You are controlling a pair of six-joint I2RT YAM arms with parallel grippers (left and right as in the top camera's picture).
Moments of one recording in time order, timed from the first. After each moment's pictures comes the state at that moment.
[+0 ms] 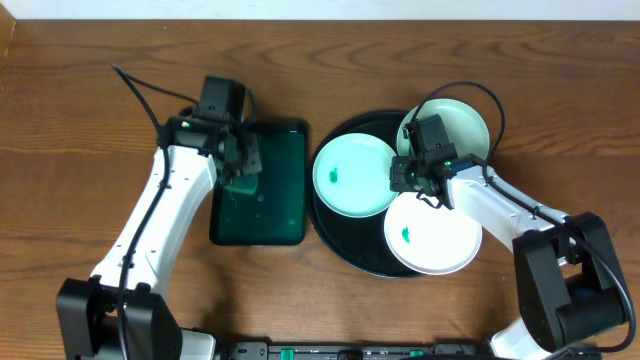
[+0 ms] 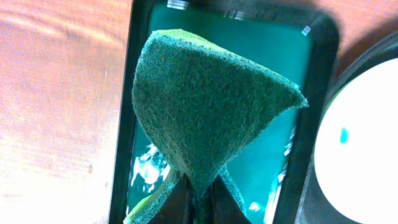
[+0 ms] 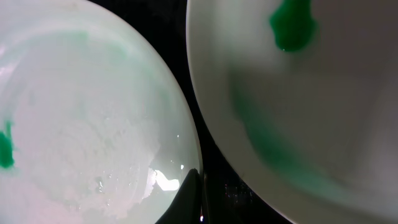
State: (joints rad) left arm -0.18 1.57 1.28 -0.94 -0.03 -0.33; right arm 0.36 1.76 0.97 -0.33 -0.04 0.40
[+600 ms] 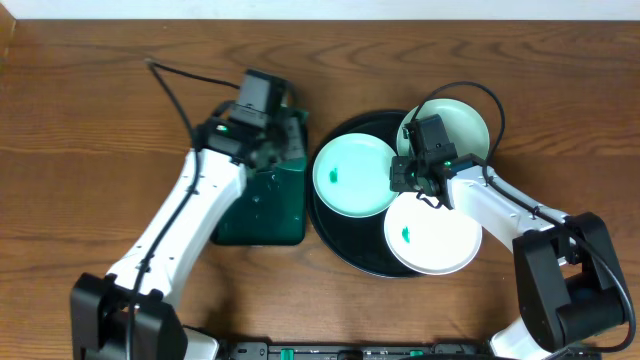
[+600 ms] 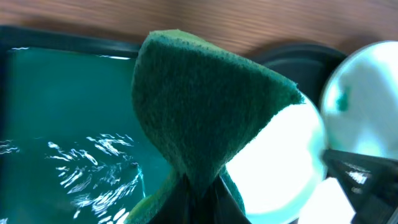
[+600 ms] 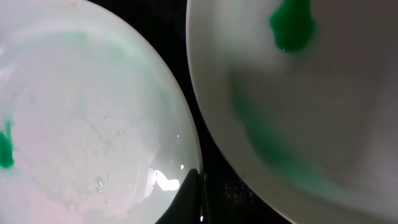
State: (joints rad) left arm -0.37 1.58 1.29 -0.73 0.07 -0.49; right arm 0.36 1.76 0.97 -0.33 -0.04 0.40
